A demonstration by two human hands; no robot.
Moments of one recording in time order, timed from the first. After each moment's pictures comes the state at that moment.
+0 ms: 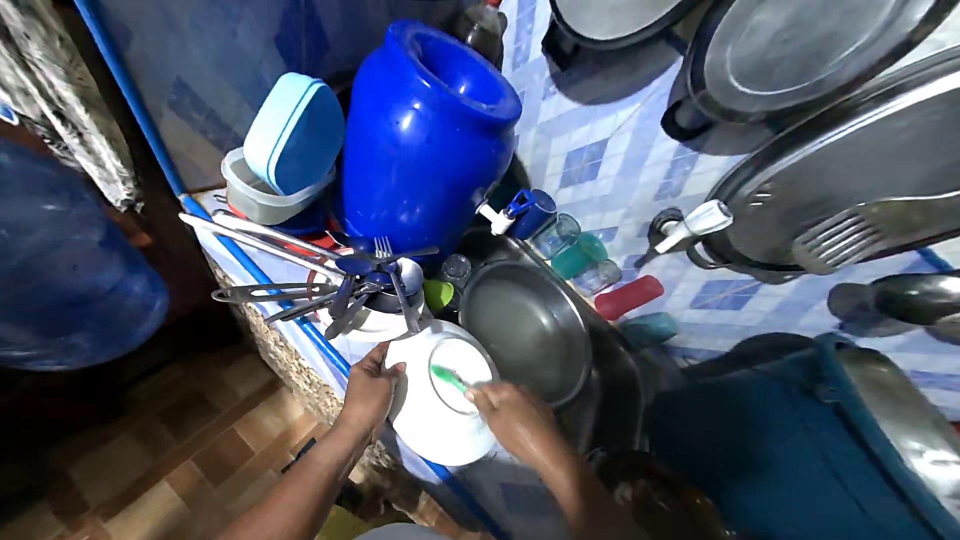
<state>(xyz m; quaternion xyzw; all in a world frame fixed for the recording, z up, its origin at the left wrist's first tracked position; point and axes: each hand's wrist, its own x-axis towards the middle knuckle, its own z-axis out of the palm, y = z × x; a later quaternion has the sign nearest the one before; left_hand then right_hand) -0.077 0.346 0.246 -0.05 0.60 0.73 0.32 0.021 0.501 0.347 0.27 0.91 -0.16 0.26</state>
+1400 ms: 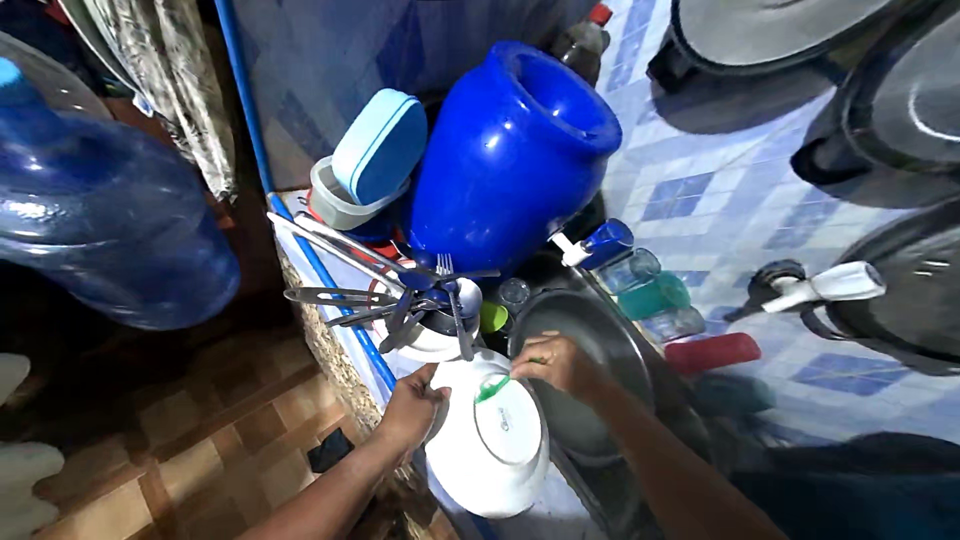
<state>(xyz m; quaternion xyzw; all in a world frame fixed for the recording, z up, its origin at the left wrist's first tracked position) -0.086 0.338 0.242 -0.02 0.59 0.73 0.36 -0.076 0.600 0.315 -0.18 0.95 -0.23 0.07</state>
